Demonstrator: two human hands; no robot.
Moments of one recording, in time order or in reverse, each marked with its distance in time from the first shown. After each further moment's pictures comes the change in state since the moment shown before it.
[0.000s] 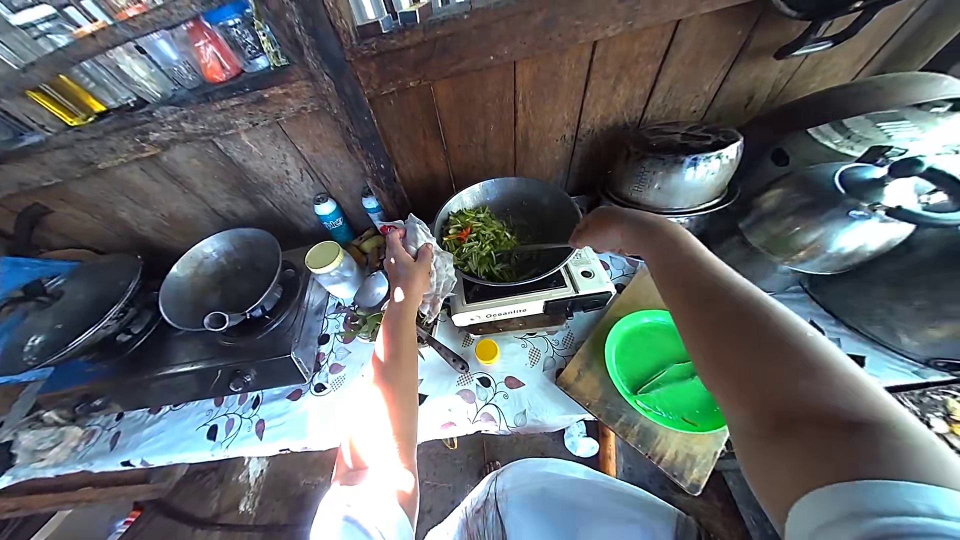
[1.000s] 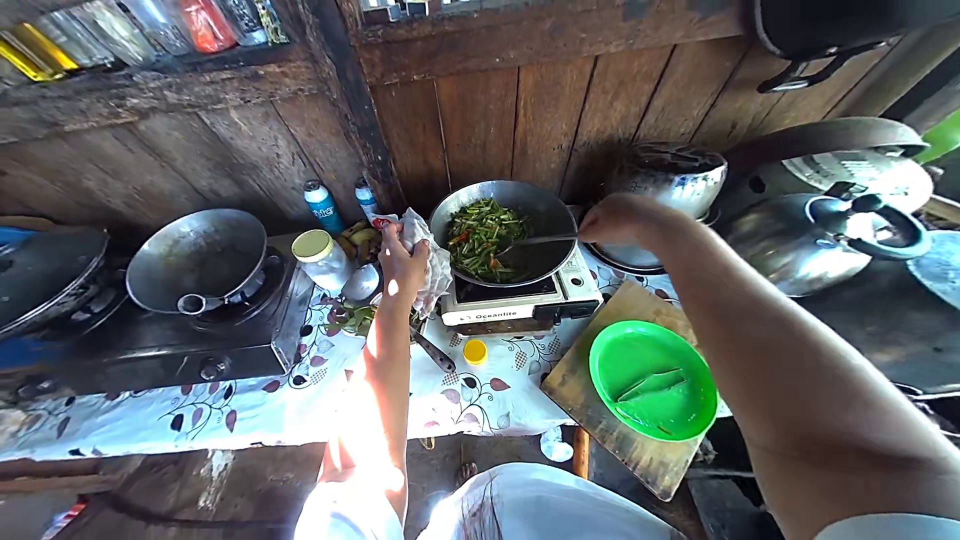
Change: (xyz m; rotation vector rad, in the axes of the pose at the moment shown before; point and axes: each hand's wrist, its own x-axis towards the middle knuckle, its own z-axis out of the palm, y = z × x) left_hand -0.005 0.008 -0.001 -0.018 0.005 -0.030; right_hand -0.026 -0.010 -0.032 -0.306 0.103 -0.058
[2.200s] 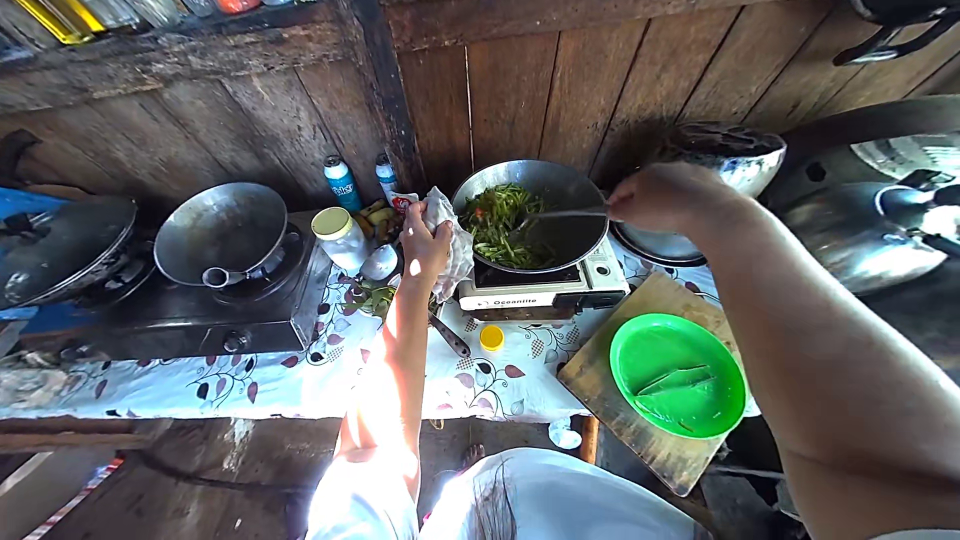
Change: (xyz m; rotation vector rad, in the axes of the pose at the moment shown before) left_hand 0.001 -0.005 -0.004 0.012 -0.054 0.006; right_hand -0.029 -0.028 -0.008 -0.042 0.132 -0.033
